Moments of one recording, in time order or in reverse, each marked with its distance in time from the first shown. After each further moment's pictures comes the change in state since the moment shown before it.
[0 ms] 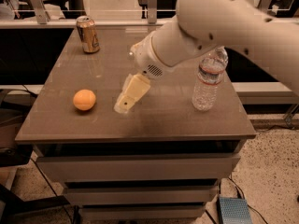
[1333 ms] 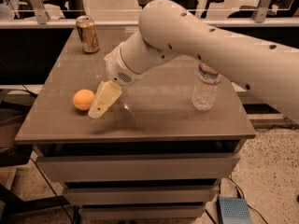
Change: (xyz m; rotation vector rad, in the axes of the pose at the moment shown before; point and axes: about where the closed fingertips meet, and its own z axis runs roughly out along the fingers) arm -0.034 0.009 0.077 -0.091 -0.058 -0.016
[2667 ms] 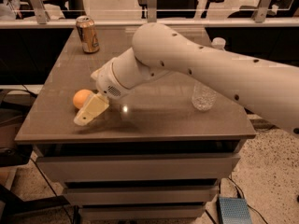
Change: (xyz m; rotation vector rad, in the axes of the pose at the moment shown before) arm -0.009 0.025 0.038 -0.056 -0.102 0.058
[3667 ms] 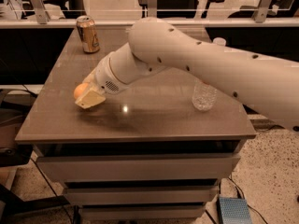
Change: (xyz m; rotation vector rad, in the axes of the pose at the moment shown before) arm -0.010 -0.010 -0.004 0.045 0.013 -0.023
